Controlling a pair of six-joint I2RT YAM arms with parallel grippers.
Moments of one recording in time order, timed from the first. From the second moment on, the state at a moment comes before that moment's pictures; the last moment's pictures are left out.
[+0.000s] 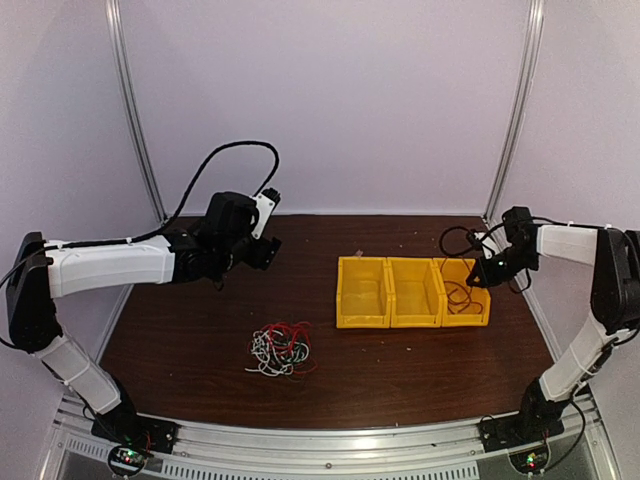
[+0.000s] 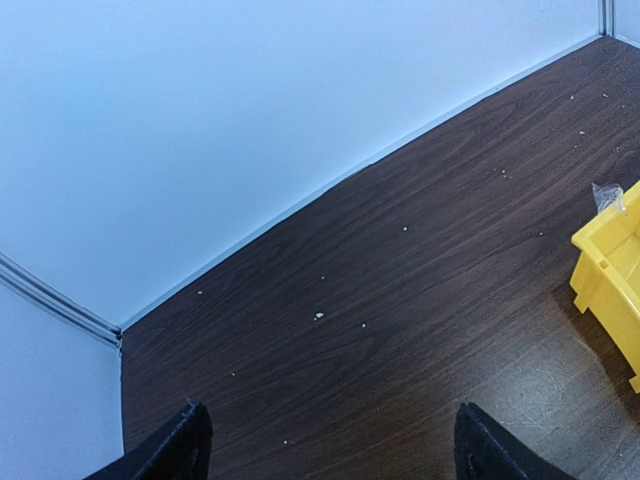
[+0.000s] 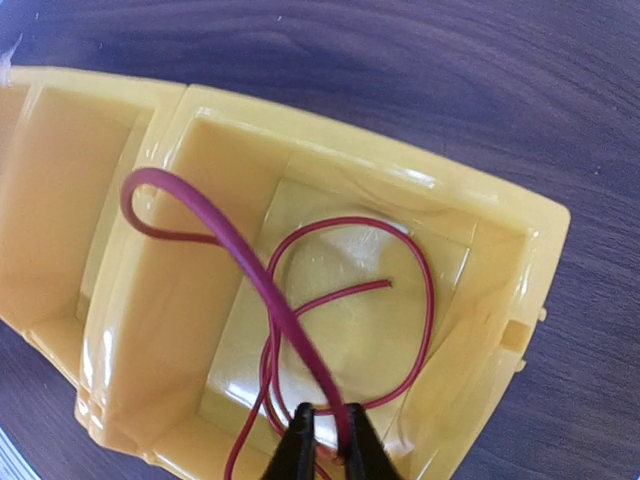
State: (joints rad) left arm -0.79 1.56 1.11 -0.05 -0.55 0.17; right arm -0.04 1.60 1.03 -0.55 -0.40 -0.24
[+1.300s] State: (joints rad) left arm -0.79 1.56 1.11 -0.06 -0.54 0.17; right arm 0.00 1.60 1.19 -0.70 -0.37 -0.33
